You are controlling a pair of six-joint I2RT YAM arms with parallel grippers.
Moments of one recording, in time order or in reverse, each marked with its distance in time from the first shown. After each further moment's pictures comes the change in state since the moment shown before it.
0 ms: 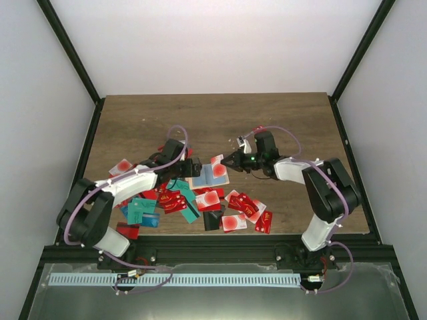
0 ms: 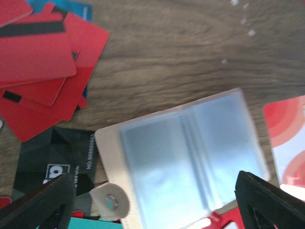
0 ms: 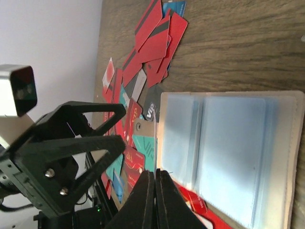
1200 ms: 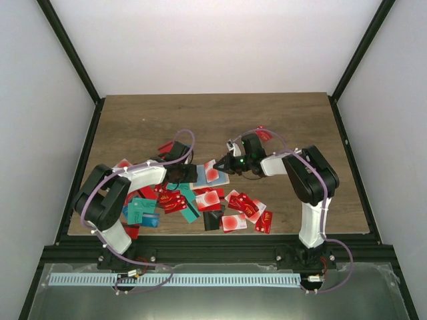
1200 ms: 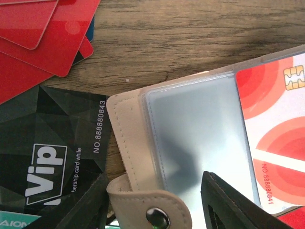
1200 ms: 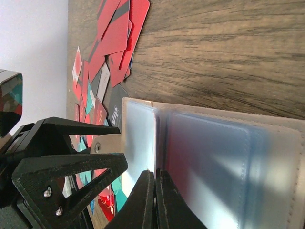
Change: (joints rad) left arm 0.001 0.191 0.068 -0.109 0.008 -0.022; right arm 0.064 0.249 0.127 0.037 0.035 -0.040
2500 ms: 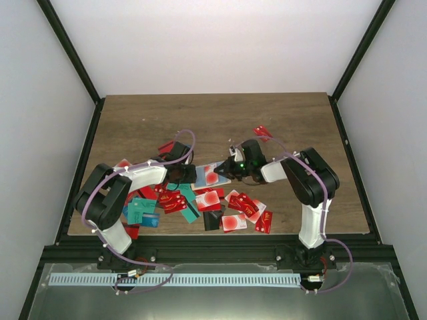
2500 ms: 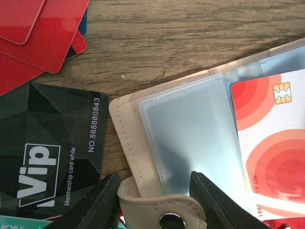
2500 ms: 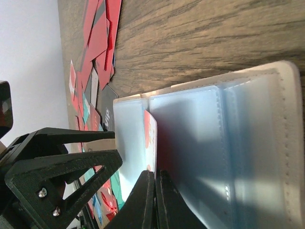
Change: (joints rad) left arm 0.000 0.010 0.002 0.000 0.017 0.010; right arm 0.025 -0.014 -0.101 0.117 0.071 0.162
